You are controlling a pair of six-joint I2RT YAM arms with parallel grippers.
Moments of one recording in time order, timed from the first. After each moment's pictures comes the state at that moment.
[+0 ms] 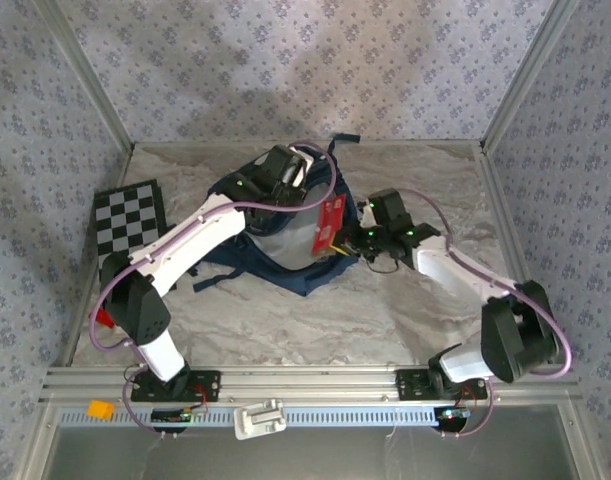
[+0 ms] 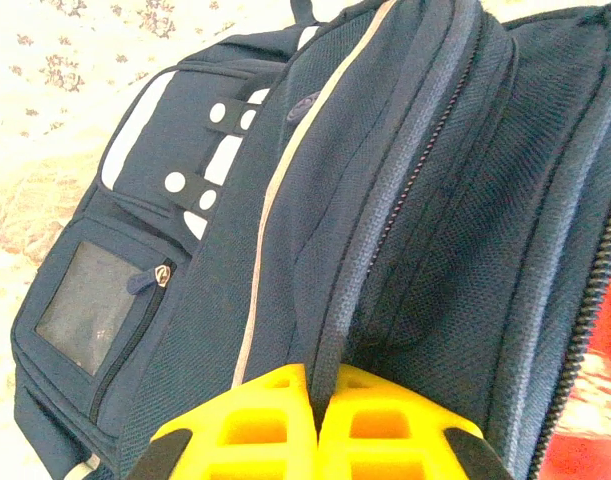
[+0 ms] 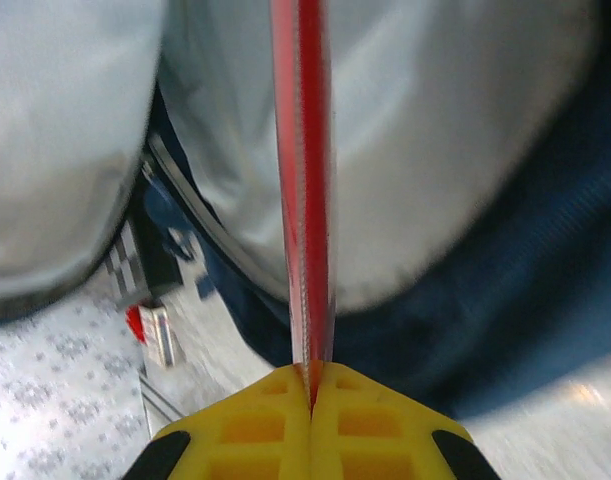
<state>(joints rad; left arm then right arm) -0.74 1.69 1.65 -0.75 -0.30 -0.09 0.48 1.45 0.94 -0.25 -0.48 0.92</state>
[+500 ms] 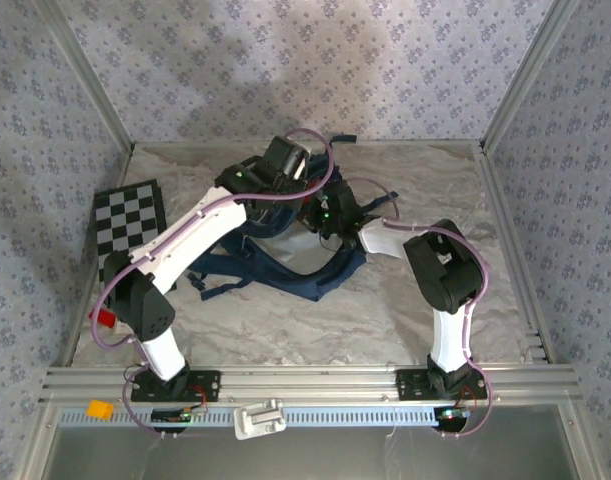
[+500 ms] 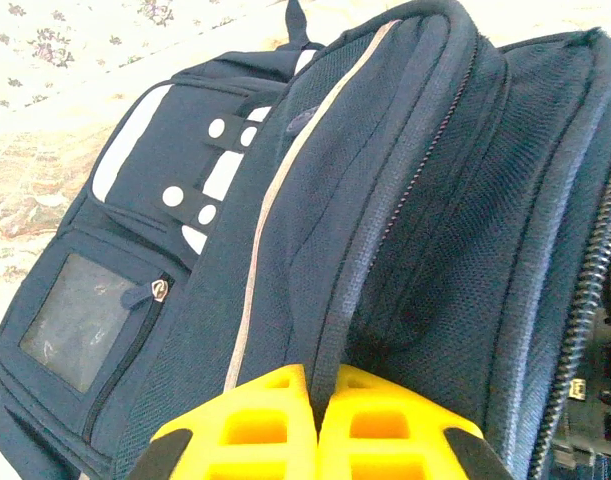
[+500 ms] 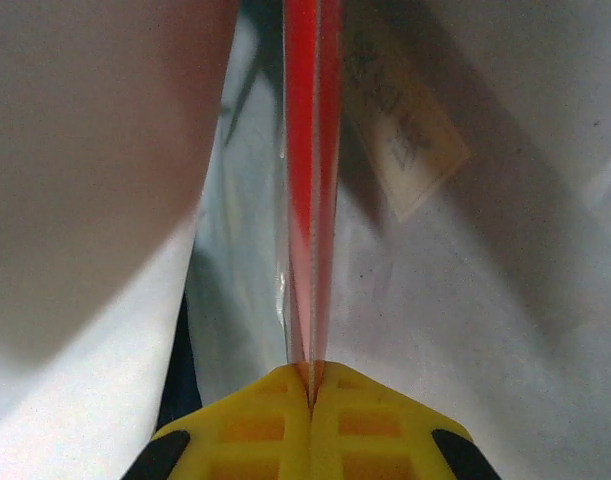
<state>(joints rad) -0.73 1.73 1.75 -0.84 -0.27 -0.21 0.59 1.93 1.15 0.23 -0.29 1.09</state>
